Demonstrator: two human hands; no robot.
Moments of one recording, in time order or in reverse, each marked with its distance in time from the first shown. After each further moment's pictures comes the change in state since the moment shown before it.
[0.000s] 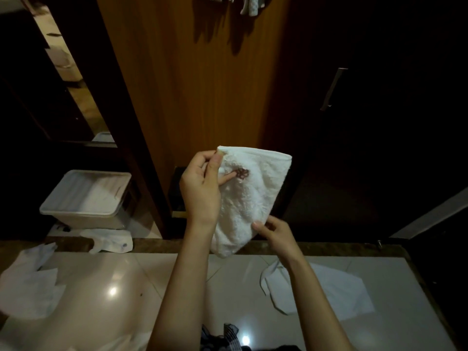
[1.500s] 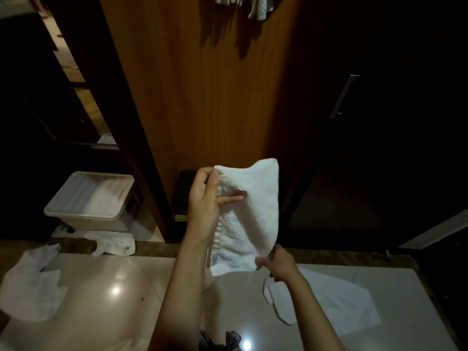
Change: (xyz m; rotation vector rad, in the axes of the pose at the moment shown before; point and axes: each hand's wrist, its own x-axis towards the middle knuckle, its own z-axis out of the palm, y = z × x) left_hand 0.018 -0.035 -0.010 -0.089 -0.169 -0.187; right_hand 0.030 0.058 -0.009 -0.653 0.013 0.341
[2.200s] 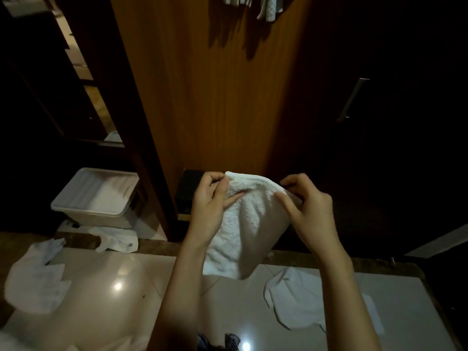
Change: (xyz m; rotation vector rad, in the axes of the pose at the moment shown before) left_hand 0.002 -0.002 -0.001 -0.005 -0.038 -0.095; right_hand -0.072 -0.108 -0.107 0.106 0.436 -0.773
